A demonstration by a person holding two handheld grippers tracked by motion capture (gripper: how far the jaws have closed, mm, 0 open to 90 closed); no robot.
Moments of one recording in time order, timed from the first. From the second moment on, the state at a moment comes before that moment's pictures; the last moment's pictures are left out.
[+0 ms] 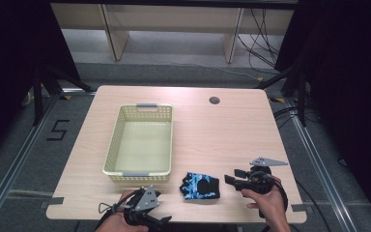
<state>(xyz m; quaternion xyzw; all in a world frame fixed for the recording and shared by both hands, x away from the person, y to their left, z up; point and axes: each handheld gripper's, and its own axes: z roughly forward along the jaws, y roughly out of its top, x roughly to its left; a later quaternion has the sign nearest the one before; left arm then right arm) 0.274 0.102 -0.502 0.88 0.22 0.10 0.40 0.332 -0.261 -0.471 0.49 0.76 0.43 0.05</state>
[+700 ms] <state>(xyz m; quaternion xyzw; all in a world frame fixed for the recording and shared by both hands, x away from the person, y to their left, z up) 0.303 0.038 -0.499 0.90 0.18 0.13 0.38 0.329 -0.253 -0.488 0.48 0.77 0.42 0.04</state>
